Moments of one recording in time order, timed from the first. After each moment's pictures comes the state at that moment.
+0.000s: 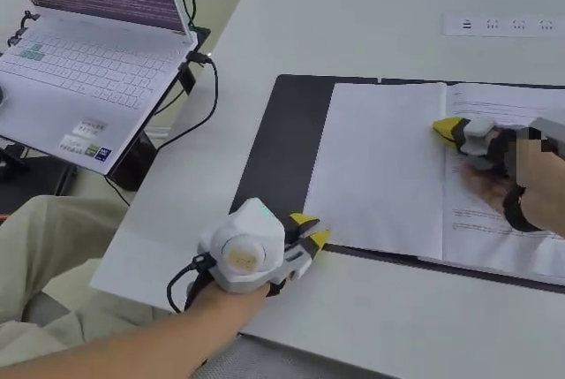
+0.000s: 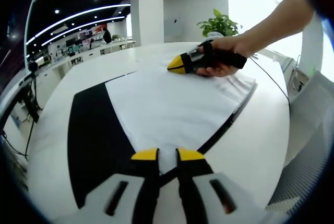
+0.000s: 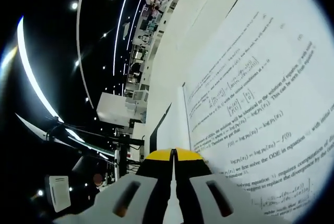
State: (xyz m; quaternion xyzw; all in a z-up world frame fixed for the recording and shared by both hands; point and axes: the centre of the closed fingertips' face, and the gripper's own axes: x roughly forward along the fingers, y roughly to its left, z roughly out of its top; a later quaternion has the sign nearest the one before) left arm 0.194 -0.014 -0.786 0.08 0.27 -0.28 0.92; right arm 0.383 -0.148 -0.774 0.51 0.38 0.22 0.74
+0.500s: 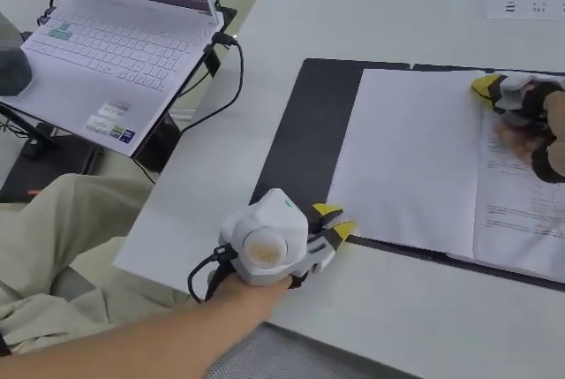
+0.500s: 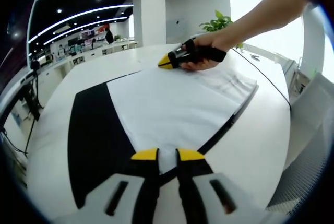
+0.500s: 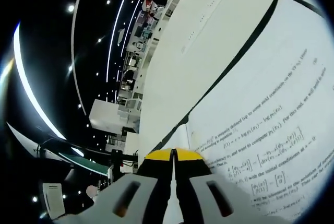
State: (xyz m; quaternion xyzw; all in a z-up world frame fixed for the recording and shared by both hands) left arm 0.195 -0.015 -0.786 0.07 0.27 -0.28 0.92; right arm 0.440 -0.146 -0.775 0.50 0.37 0.18 0.76
